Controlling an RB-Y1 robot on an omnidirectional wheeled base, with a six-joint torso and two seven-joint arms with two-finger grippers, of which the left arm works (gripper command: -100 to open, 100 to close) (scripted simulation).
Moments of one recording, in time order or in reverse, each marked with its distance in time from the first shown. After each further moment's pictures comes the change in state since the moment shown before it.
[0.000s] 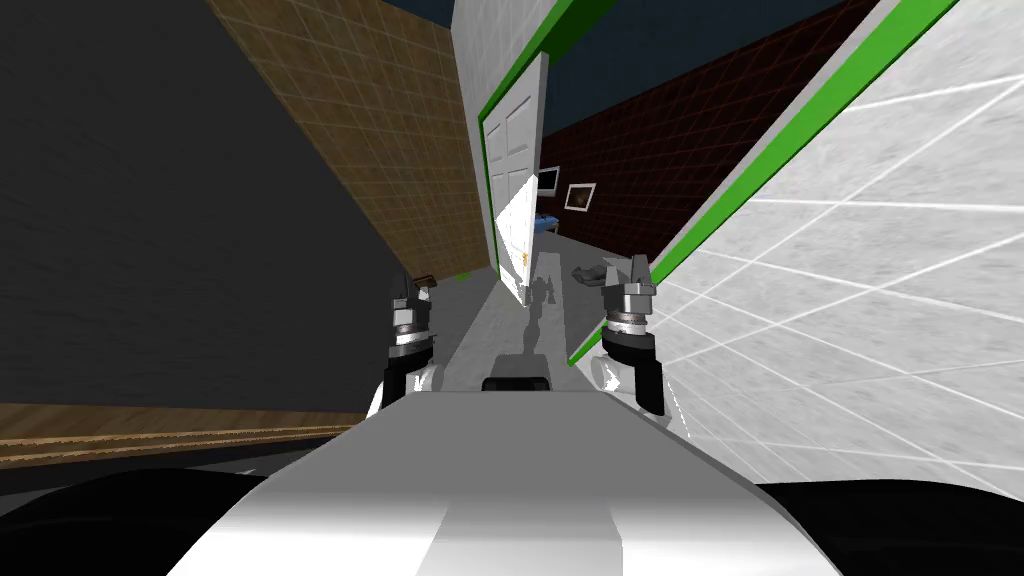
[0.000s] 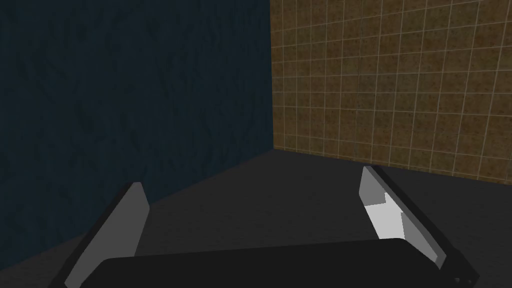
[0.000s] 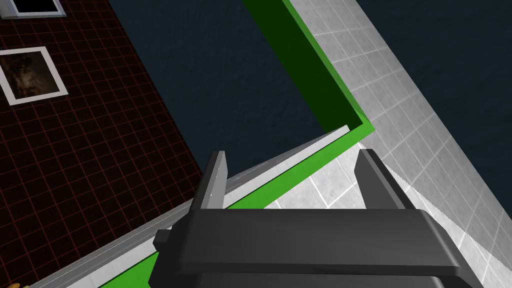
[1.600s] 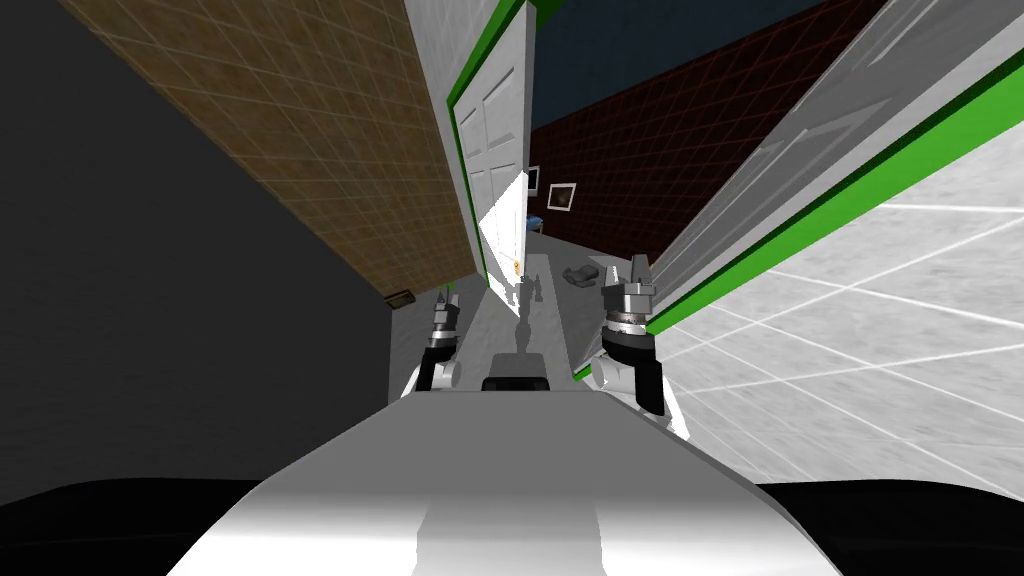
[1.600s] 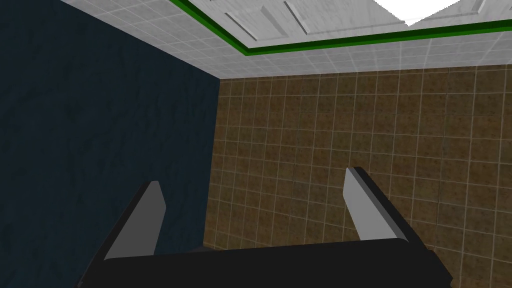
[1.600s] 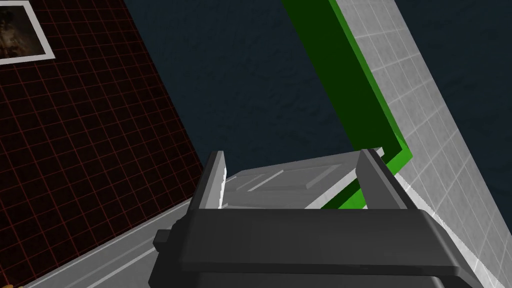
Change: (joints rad) arm -0.139 0.096 -0.105 0.322 0.055 -0.067 0.006
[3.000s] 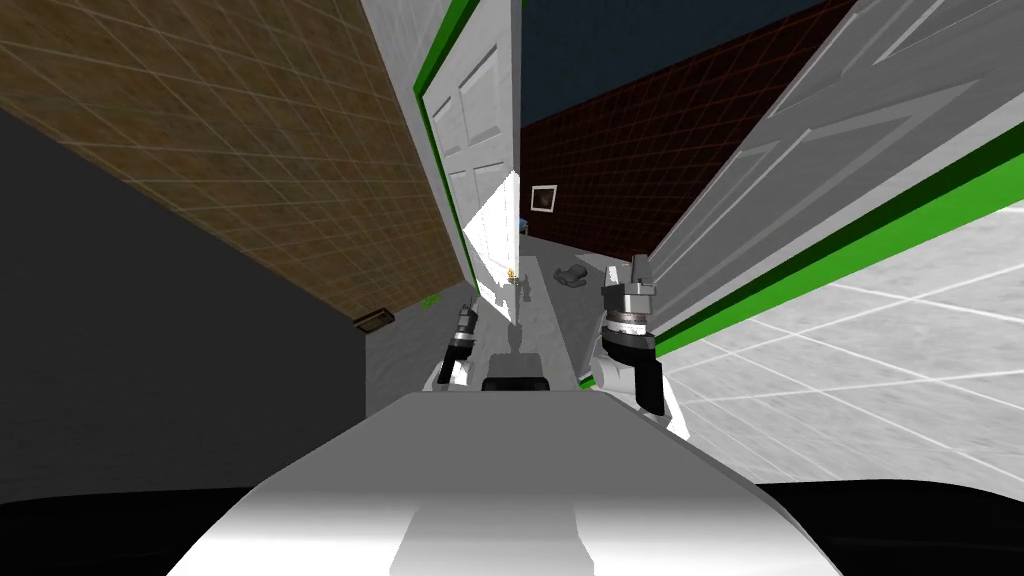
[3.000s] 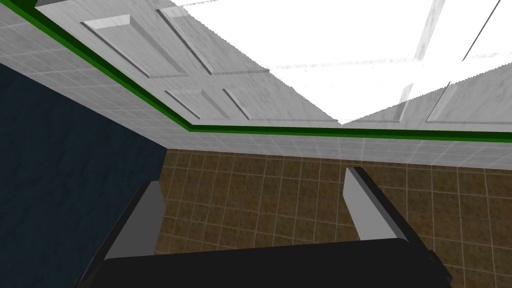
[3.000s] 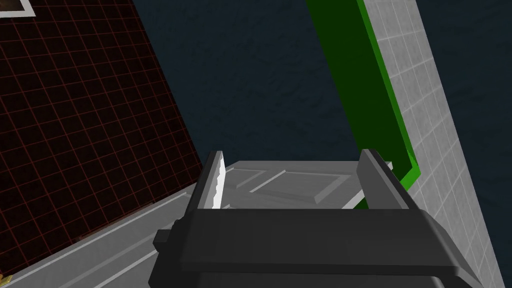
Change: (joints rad) arm -0.131 0.033 -0.106 0.315 0.052 -0.070 0.004
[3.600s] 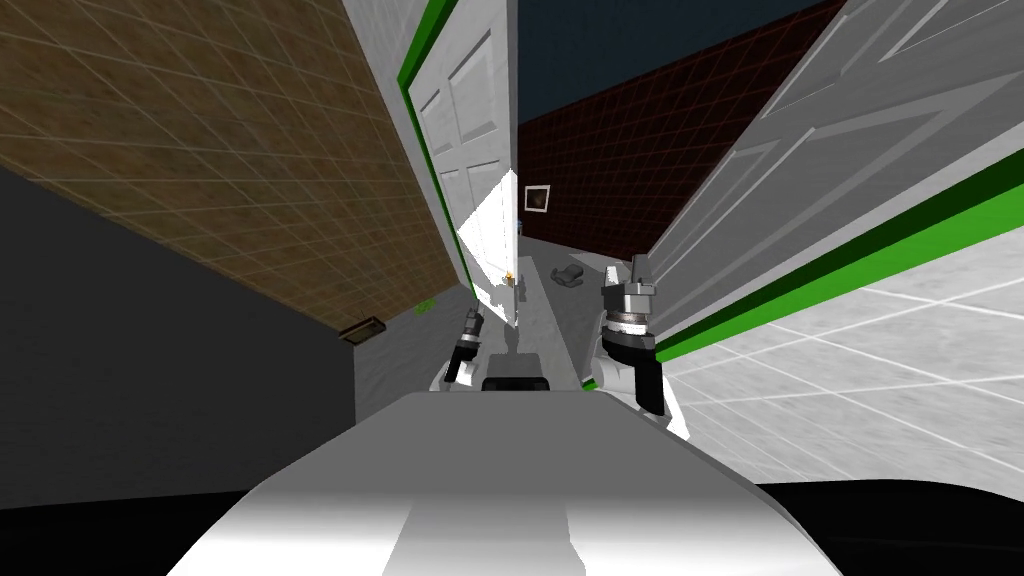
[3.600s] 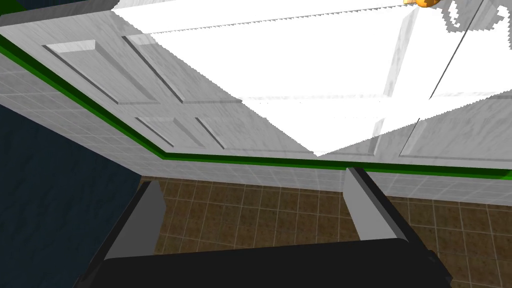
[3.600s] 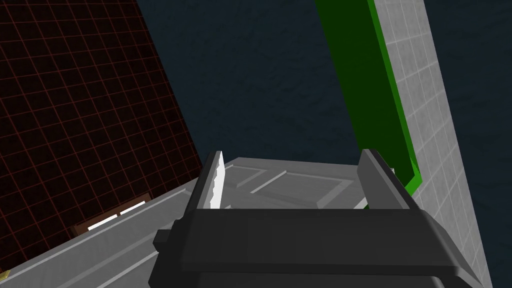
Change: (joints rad) arm -0.051 0.006 -0.043 0.130 0.022 -0.033 0.003
